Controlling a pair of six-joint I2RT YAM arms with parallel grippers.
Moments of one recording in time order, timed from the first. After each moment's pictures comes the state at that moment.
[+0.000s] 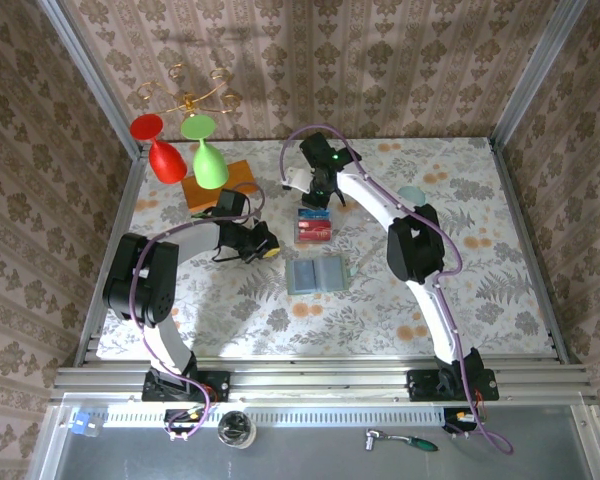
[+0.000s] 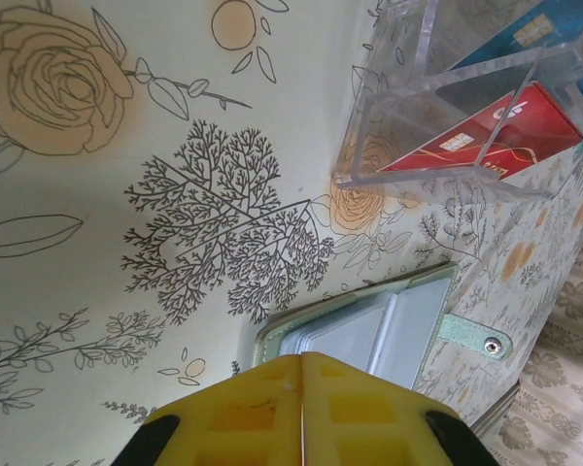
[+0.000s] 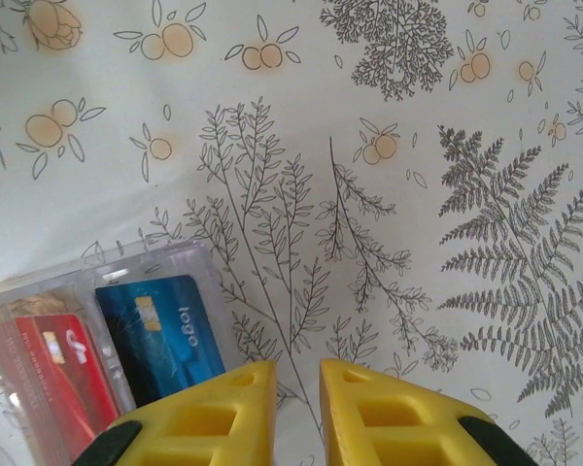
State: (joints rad) left arm -0.36 1.76 1.01 -0.34 0.62 -0.75; right arm 0.51 2.40 2.25 -0.97 -0.07 -0.73
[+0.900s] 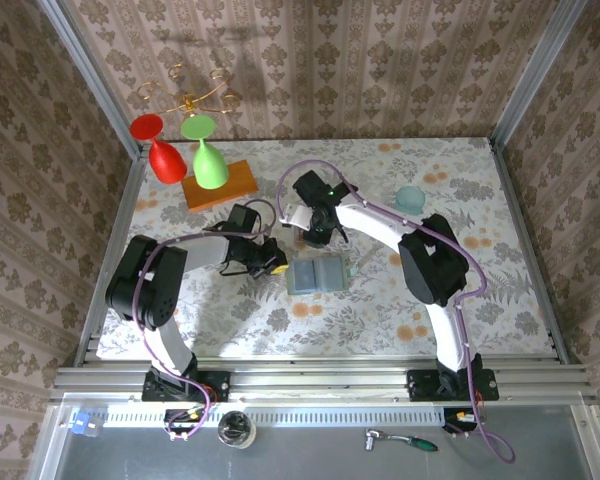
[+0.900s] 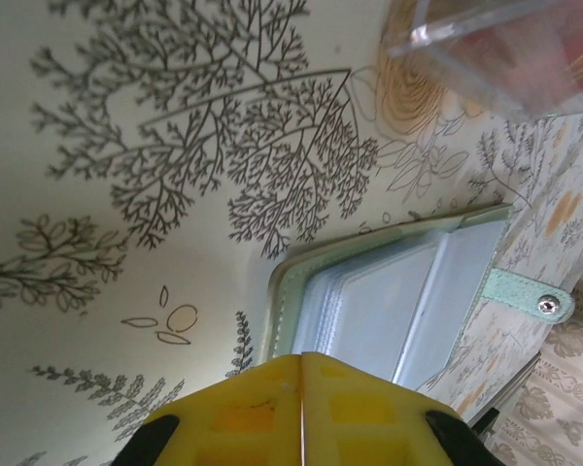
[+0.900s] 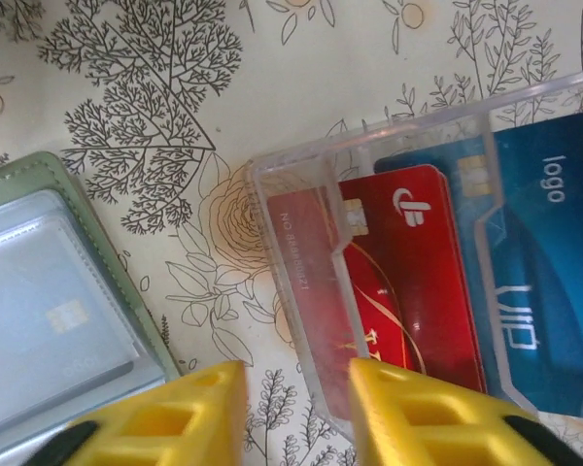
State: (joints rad) left arm -0.45 1.75 0.89 -0.24 0.62 -0.80; right arm 0.63 2.10 1.68 -0.78 0.04 -0.62
